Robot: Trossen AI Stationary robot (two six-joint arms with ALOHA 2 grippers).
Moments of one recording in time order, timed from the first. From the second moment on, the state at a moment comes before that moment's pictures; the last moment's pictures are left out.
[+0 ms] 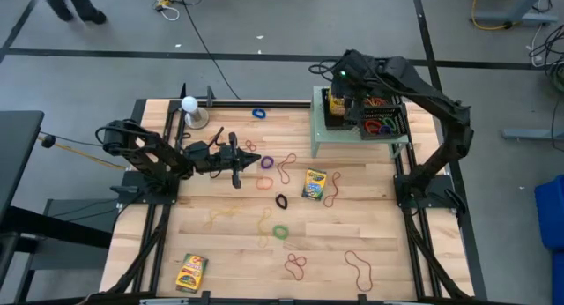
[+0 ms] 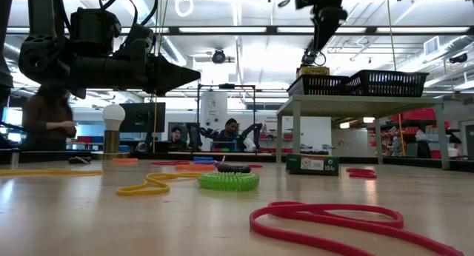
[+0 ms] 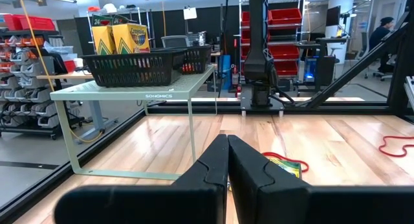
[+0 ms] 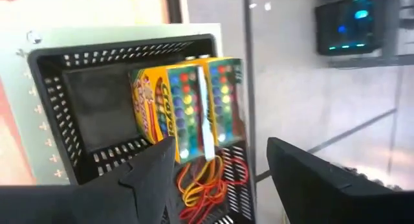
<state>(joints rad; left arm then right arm) 0.17 1.57 0.19 1.48 0.00 0.08 -0.47 1.62 1.93 -1.43 0.45 -0.51</state>
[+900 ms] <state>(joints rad) 0.12 1.57 0.31 1.19 0.04 -0.07 0.06 0.93 0.79 -0.41 0.47 -0.02</state>
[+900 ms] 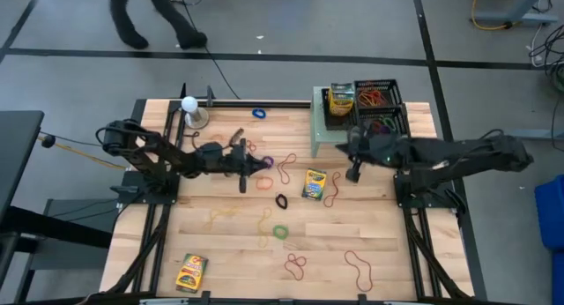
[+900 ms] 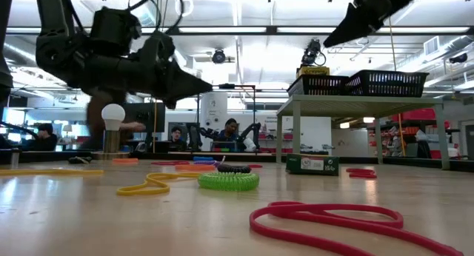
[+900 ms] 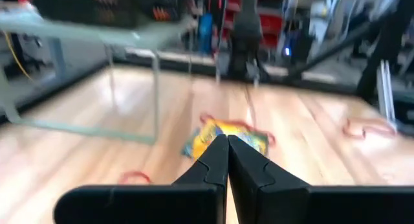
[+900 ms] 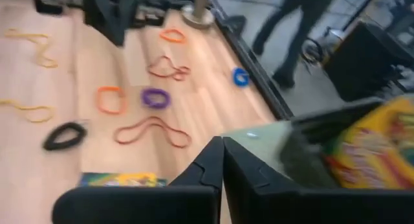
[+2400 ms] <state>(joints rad) -0.02 1.65 0.62 0.09 -0.33 -0.35 0.30 0.94 0.48 0.19 0.50 -0.08</state>
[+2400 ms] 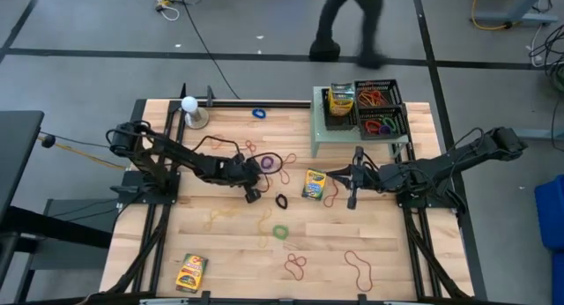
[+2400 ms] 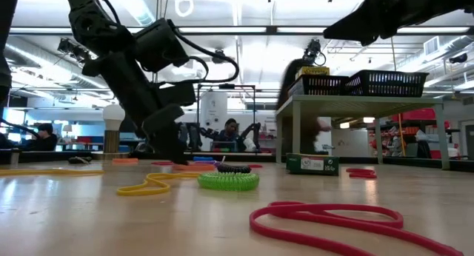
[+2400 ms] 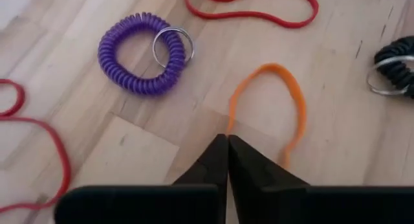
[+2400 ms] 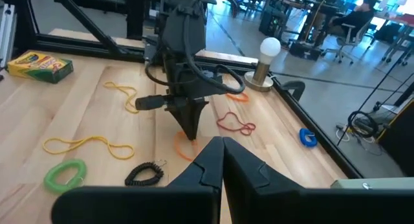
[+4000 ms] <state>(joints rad) -0.10 1.95 0.67 1.19 -0.55 -0.09 -0.05 1.57 0.60 0.58 0.08 0.24</state>
